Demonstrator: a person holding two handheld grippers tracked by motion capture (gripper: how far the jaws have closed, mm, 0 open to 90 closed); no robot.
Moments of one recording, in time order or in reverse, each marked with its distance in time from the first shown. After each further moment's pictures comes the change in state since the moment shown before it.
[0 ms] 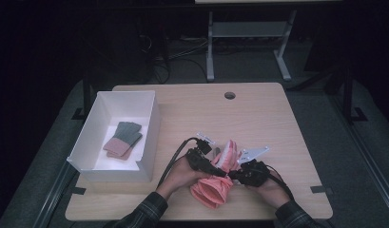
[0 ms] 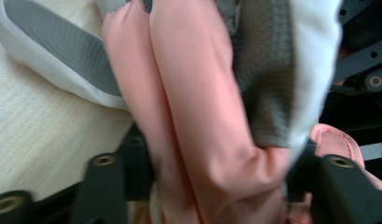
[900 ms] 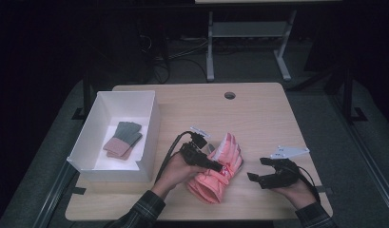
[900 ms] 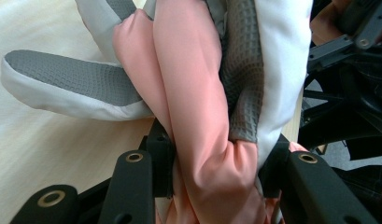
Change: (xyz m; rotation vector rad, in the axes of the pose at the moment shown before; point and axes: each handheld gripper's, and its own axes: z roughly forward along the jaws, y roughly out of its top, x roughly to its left) left arm -0.018 0.009 -0.037 -0.064 0.049 -0.015; right arm -0.024 -0.034 -0.063 -0.145 -0.129 0.154
